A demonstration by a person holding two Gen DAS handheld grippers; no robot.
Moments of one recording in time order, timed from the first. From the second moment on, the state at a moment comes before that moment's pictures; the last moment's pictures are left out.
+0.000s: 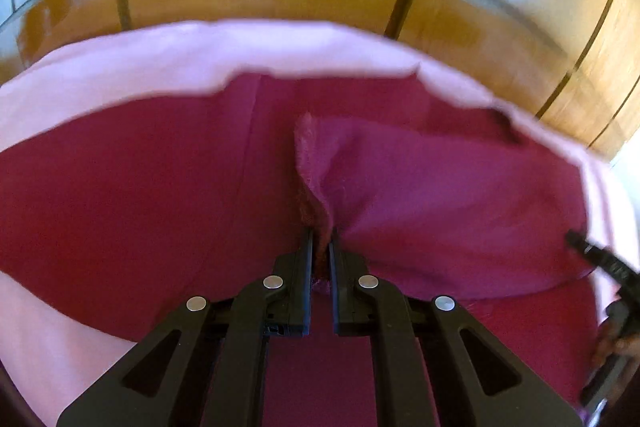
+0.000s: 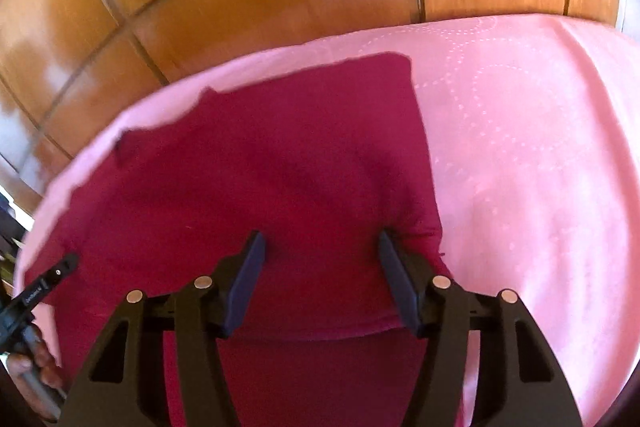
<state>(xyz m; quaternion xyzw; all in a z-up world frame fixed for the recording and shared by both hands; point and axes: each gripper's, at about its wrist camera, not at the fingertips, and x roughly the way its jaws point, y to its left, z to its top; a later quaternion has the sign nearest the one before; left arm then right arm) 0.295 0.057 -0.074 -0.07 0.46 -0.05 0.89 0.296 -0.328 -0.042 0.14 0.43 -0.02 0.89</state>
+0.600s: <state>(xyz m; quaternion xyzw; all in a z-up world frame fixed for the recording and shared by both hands) 0.217 0.152 -0.041 -0.21 0.41 0.03 0.89 0.199 -0.274 -0.023 0.10 0.41 0.01 0.91</state>
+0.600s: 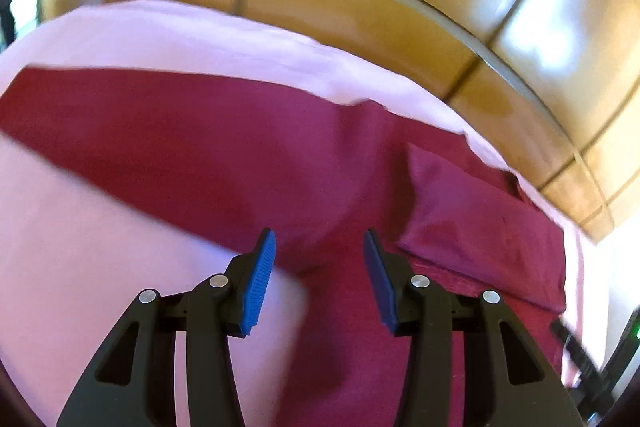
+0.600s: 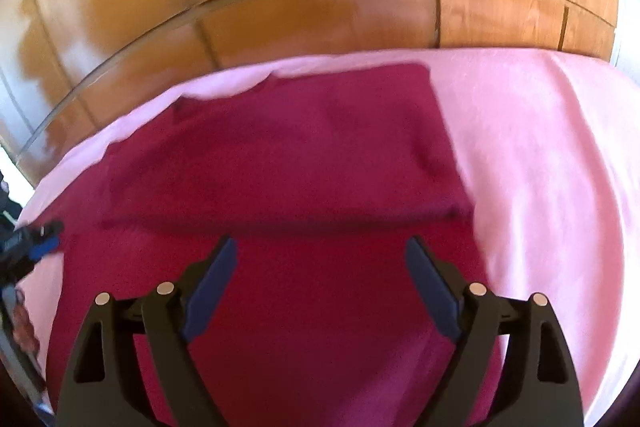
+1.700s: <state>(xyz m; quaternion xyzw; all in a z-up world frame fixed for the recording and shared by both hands) 0.221 0.252 0.028 -0.22 0.30 0.08 0.92 0.186 -0.241 -0.050 0.05 0.41 0.00 0.91</state>
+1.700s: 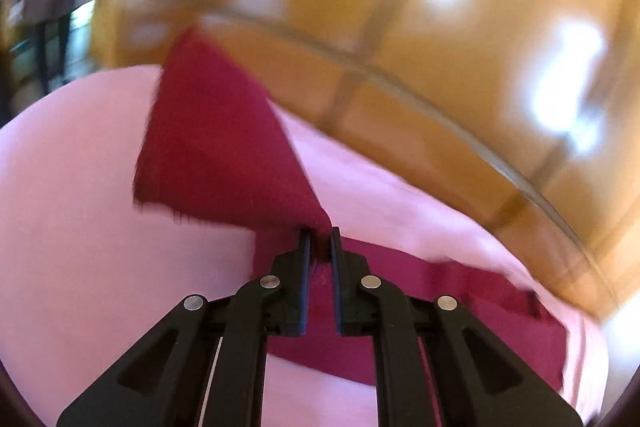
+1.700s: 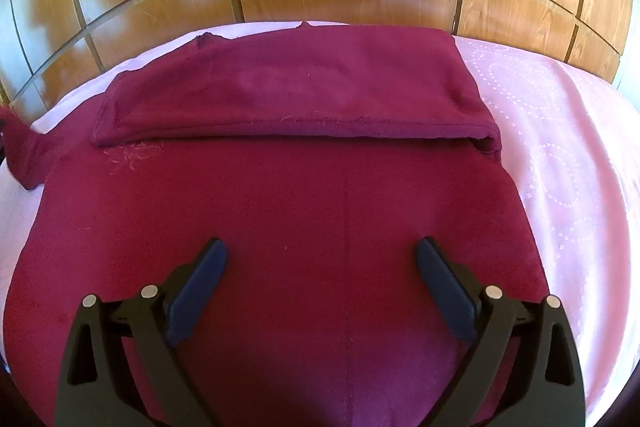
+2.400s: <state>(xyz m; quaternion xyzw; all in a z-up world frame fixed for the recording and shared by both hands) 0.140 0.074 -0.064 -0.07 0.40 -0.05 0.91 0.209 -0.235 -0.013 0.17 0.42 0.11 0.89</state>
